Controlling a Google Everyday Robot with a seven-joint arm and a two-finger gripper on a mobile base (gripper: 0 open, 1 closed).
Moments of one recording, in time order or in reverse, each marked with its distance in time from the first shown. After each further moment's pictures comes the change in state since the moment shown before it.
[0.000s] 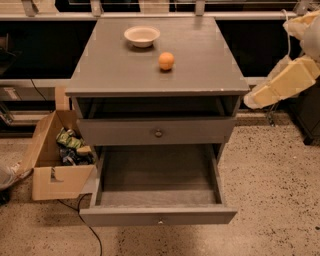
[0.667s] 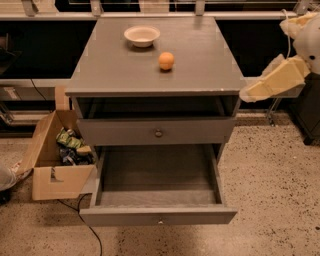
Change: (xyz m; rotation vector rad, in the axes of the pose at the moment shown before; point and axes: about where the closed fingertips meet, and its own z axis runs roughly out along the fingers) arm 0.002 -0.020 0.024 0.024 -0.057 0.010
